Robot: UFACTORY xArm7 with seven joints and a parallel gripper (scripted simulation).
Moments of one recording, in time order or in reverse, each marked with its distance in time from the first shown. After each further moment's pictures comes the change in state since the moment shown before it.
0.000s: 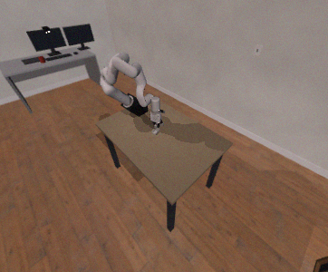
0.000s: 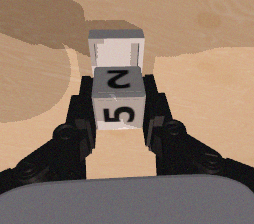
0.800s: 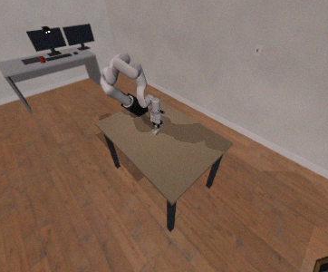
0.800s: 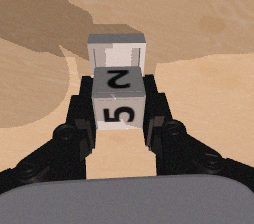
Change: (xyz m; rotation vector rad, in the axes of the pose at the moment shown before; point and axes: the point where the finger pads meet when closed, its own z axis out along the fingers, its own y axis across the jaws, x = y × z) arm 0.000 0.000 0.008 0.000 0.000 0.000
